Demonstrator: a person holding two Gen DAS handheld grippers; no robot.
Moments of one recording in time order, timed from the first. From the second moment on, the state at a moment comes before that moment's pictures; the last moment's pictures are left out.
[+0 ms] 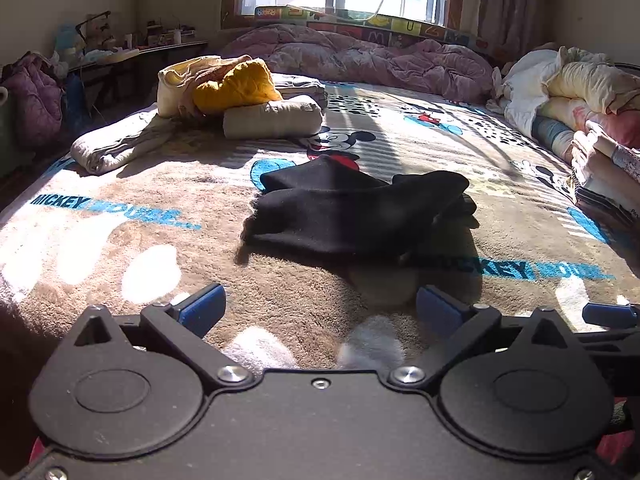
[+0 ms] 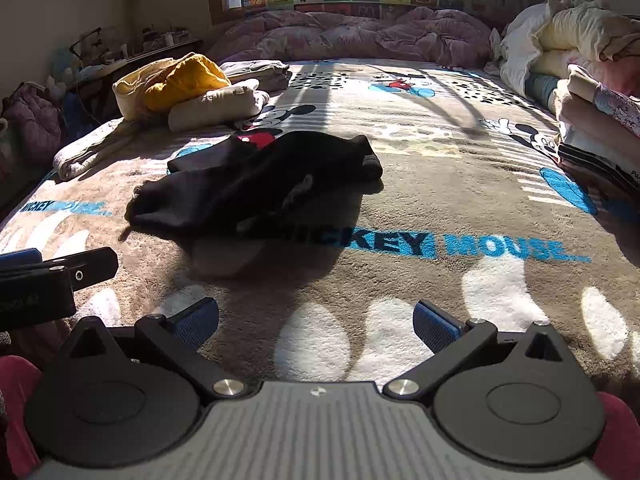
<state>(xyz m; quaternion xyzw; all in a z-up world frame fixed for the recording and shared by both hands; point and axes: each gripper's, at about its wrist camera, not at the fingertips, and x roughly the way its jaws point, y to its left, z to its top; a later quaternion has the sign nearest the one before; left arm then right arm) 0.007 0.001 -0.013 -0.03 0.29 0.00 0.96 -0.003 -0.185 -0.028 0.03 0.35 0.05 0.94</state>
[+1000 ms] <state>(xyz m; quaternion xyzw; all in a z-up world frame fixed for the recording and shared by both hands) 0.009 -0.003 -0.016 -0.03 0.30 0.00 0.95 -0.001 -0.187 -0.031 0.04 0.35 0.05 0.93</state>
